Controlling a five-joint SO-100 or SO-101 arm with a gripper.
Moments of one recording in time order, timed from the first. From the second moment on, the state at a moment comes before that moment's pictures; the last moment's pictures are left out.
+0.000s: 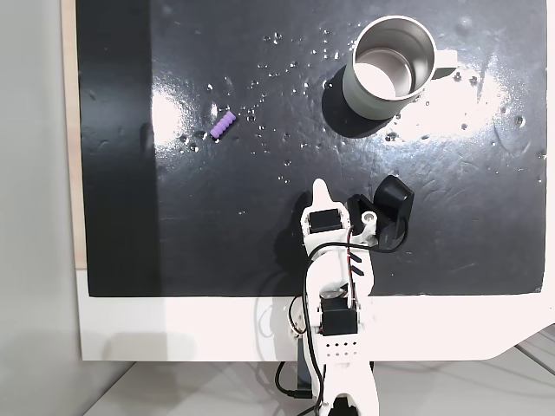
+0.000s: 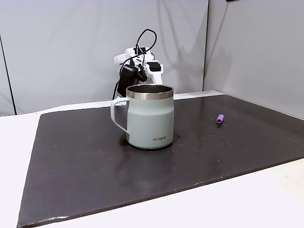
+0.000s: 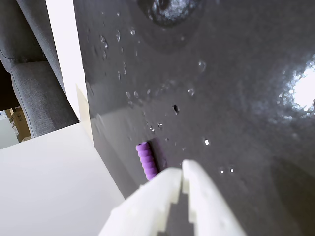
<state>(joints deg) -5.3 189.3 177.7 46.1 -5.8</state>
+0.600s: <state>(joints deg) -5.6 189.3 177.7 46.1 -6.3</state>
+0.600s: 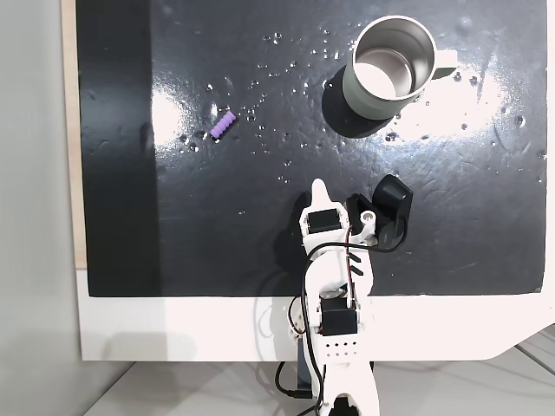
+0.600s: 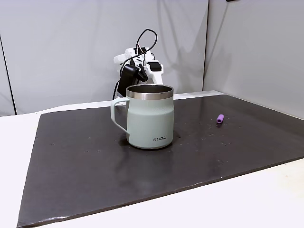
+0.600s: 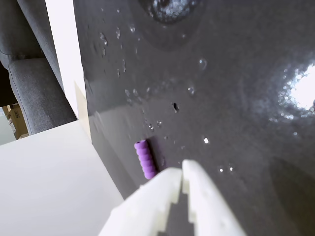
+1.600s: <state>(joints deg) -12.3 114.8 118.7 39.9 2.5</state>
